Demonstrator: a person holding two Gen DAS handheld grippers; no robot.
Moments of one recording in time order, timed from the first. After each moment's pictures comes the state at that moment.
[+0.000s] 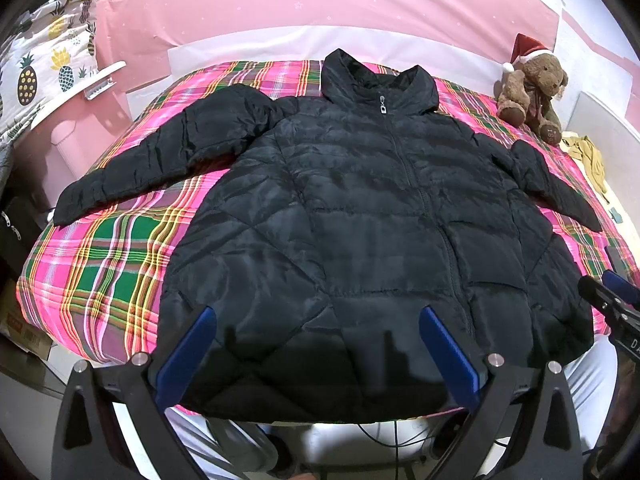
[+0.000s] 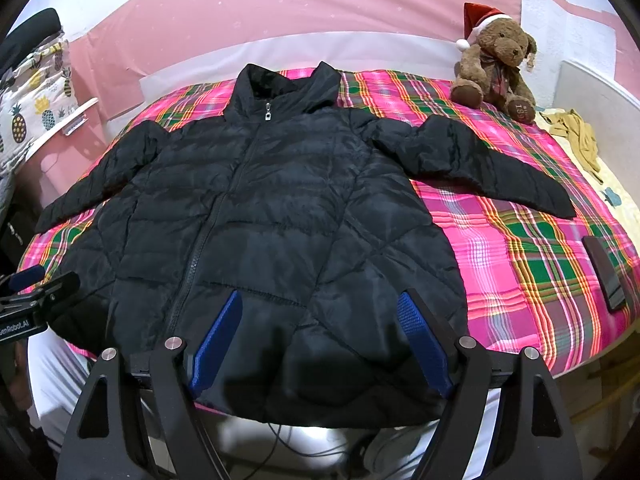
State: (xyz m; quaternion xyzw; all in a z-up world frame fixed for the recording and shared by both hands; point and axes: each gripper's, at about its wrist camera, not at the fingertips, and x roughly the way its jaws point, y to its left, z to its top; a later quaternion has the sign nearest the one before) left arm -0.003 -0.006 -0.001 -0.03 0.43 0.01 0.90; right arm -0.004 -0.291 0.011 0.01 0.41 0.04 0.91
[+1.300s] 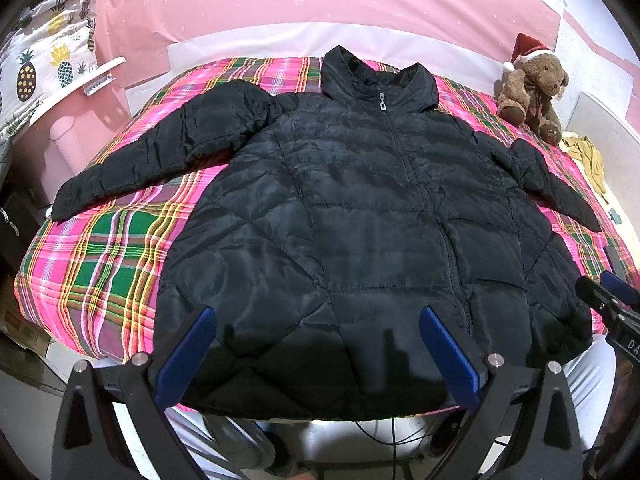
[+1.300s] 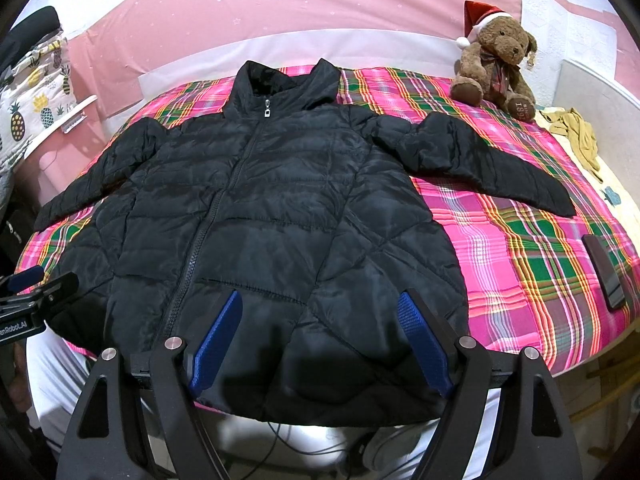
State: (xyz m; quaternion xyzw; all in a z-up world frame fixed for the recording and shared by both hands) left arm -0.004 -0.006 -0.005 -0.03 0.43 0.01 0.90; right arm -0.004 -0.291 0.009 0.00 0.41 0.04 0.91
